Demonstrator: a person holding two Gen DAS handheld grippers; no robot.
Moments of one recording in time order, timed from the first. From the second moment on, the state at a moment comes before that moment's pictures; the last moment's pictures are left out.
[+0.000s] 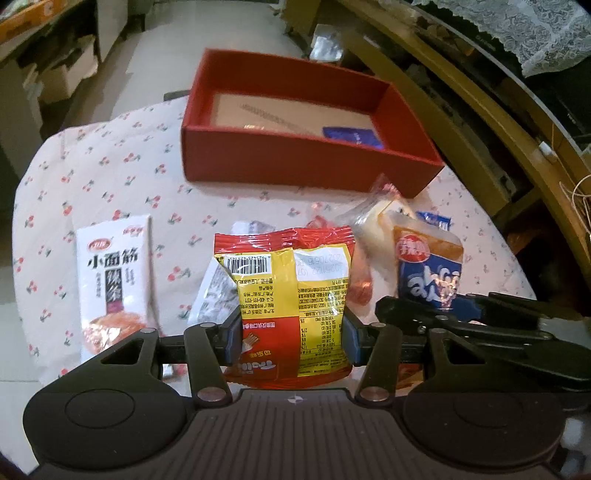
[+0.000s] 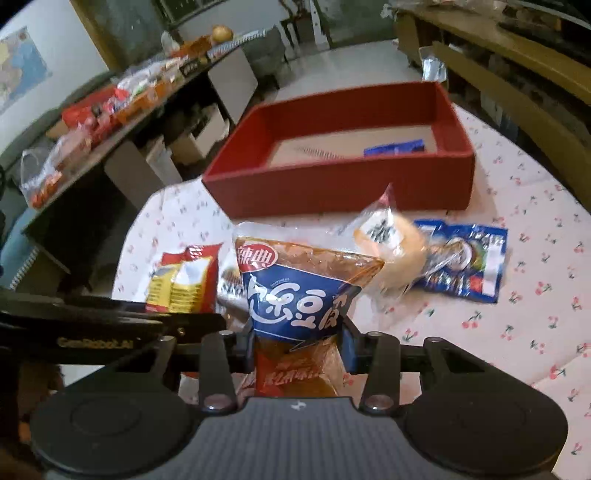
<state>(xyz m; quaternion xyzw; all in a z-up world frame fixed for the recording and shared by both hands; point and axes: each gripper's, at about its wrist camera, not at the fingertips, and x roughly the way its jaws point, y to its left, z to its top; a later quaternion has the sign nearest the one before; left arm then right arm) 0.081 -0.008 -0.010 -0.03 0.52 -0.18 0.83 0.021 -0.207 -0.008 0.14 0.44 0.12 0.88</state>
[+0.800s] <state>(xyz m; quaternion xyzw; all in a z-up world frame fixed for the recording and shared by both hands) 0.140 -0.045 0.035 -0.04 0.46 -0.17 0.87 0.072 -0.237 0.041 0.19 0.37 0.10 0.90</state>
